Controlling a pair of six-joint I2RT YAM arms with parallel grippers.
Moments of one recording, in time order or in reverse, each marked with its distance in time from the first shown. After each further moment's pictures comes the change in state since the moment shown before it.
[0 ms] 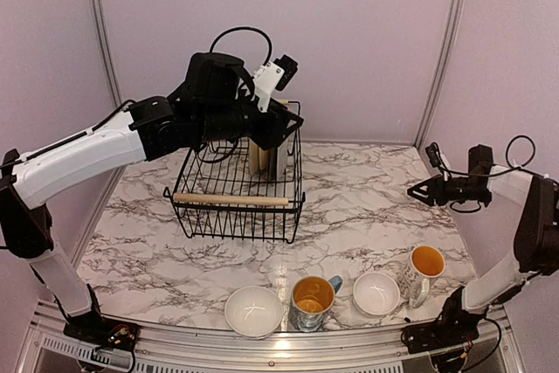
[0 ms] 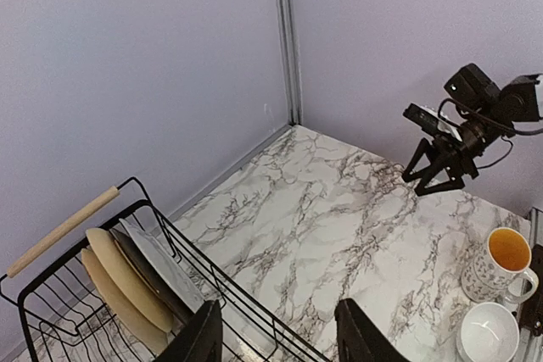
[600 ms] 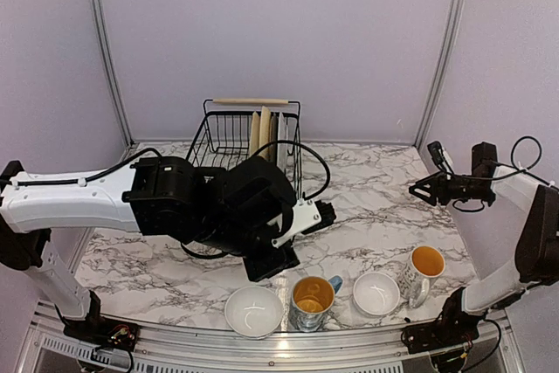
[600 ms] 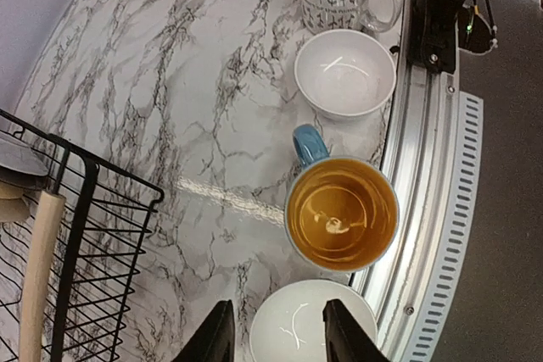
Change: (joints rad) left arm -0.429 -0.030 -0.101 -0.534 -0.069 -0.064; right arm 0.003 -0.080 0.000 -0.042 -0.023 -0.059
